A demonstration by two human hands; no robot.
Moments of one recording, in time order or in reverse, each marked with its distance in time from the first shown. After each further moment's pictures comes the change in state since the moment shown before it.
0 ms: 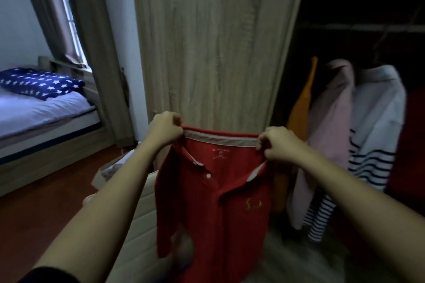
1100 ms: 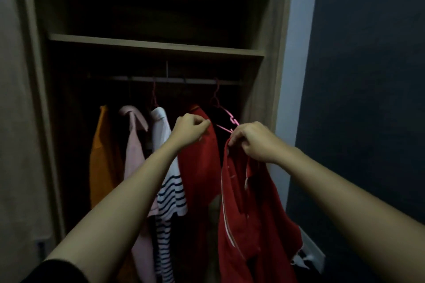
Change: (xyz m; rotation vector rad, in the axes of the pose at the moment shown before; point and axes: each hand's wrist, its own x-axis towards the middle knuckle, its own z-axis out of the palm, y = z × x) left_hand -0.055 0.482 0.177 -0.687 -0.401 0.752; right_hand -0.259 0.239 -0.161 -0.150 0.406 0.468
